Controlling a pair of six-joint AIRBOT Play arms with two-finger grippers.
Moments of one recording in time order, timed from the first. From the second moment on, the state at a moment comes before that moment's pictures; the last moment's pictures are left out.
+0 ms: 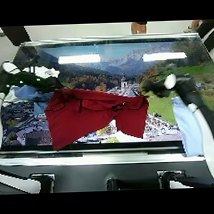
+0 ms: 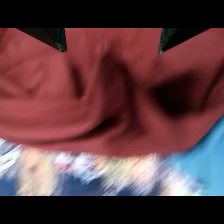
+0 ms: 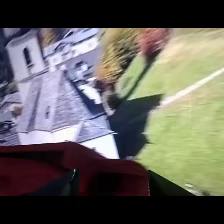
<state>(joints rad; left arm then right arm) 0.13 -1.69 1.70 1.07 -1.39 -1.41 0.01 -1.43 1.32 -1.46 0.95 1.92</state>
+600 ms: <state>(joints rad) 0.39 -1.21 0.72 1.14 -1.36 -1.39 -0.28 -1.58 1.36 -1.15 1.42 1.54</state>
